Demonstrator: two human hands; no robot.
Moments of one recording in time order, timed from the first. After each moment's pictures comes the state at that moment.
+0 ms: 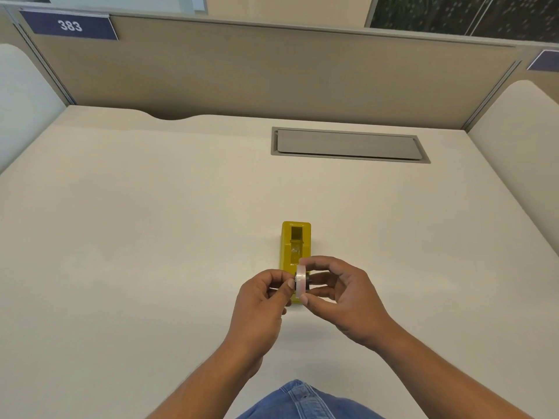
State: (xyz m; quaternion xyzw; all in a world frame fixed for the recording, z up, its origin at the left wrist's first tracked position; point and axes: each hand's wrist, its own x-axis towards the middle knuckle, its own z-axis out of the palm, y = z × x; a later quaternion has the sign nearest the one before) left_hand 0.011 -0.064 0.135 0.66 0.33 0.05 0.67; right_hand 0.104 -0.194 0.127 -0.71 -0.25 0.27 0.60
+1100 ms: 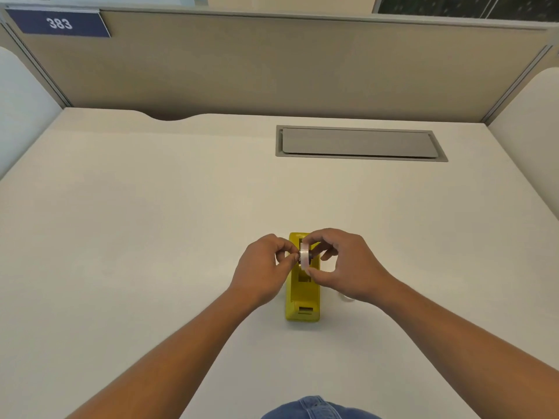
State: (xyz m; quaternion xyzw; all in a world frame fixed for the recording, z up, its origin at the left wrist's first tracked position) left_hand 0.095 0.009 0.103 0.87 0.20 0.06 0.44; right_hand 0.192 -0.150 0.113 -0.81 -0.38 0.17 0.42
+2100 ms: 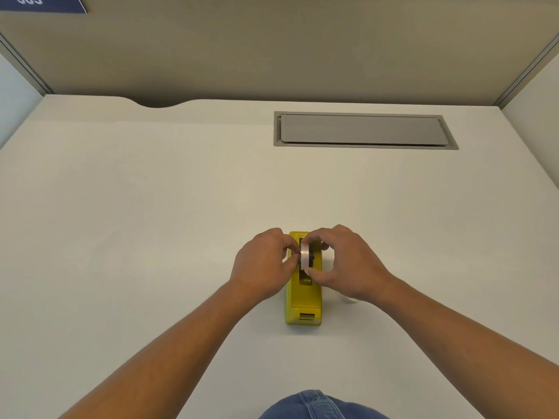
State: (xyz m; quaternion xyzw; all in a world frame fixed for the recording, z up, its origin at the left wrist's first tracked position) left_hand 0.119 0.016 0.091 0.94 0.15 0.02 0.29; right_hand 0.210 -0.144 0.088 -0.87 -0.40 0.14 0.27
